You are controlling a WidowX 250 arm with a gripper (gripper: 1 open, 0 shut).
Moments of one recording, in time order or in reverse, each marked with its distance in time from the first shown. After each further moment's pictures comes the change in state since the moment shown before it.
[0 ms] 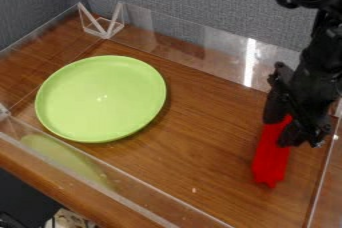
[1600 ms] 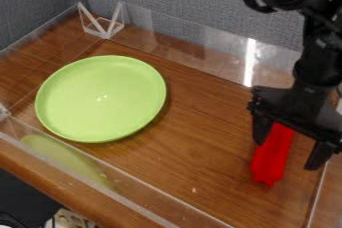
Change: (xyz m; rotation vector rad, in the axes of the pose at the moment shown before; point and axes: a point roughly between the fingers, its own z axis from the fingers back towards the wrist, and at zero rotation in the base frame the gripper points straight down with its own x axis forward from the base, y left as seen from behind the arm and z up) arm -0.019 -0.032 0.030 -0.093 -0.128 0.635
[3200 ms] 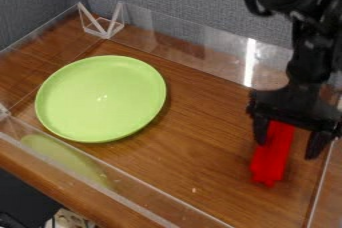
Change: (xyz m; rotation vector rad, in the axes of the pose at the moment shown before) arm 0.022 0.006 -0.039 -0.024 0.034 0.199
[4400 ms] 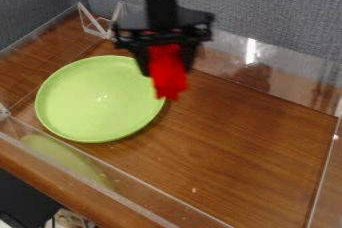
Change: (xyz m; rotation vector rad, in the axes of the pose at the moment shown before) arm -0.010 0.122 0.090 0.023 -0.140 0.447
